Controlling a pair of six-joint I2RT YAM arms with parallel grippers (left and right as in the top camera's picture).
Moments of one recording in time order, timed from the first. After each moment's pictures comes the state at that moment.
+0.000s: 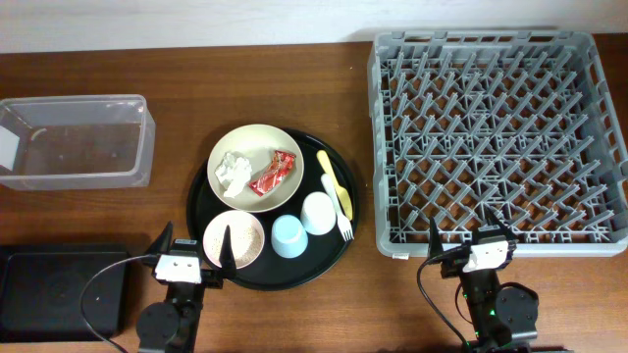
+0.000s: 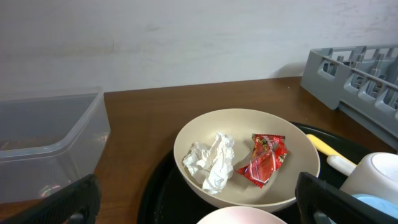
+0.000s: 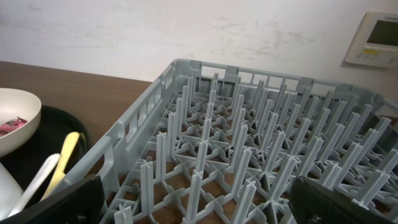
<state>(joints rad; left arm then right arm) -0.13 0.02 0.02 -0.08 -0.03 0.03 0.06 0.01 0.01 -0.07 -0.03 -0.10</state>
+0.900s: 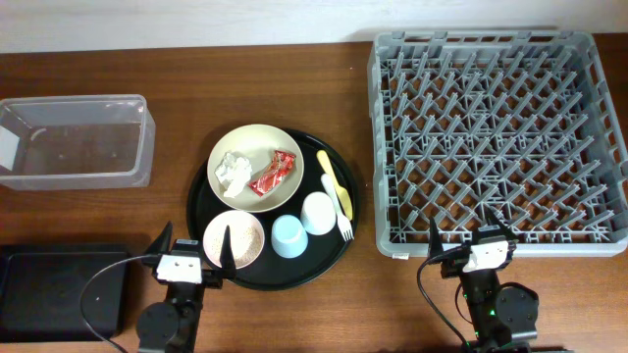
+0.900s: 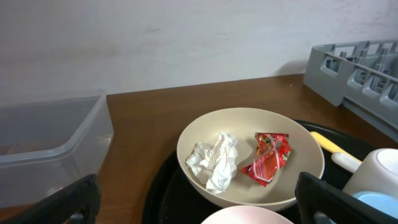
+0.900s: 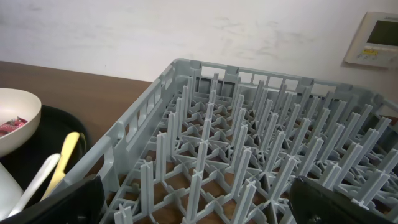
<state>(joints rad) -0.13 0.02 0.02 -0.08 -0.04 0.06 0.06 0.01 0.01 -0.07 -0.03 -0.10</state>
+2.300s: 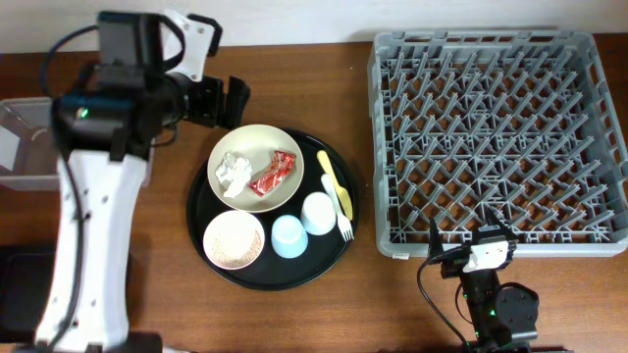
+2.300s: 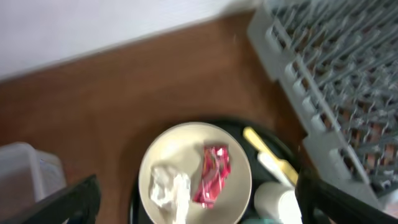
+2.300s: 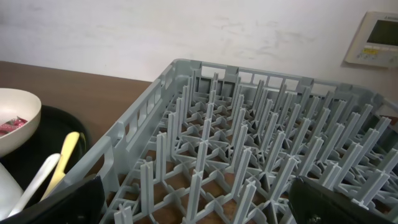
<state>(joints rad) -0.13 1.63 1.92 -1.10 0.23 0.14 0.06 0.01 0.01 -0.07 -0.03 -0.10</state>
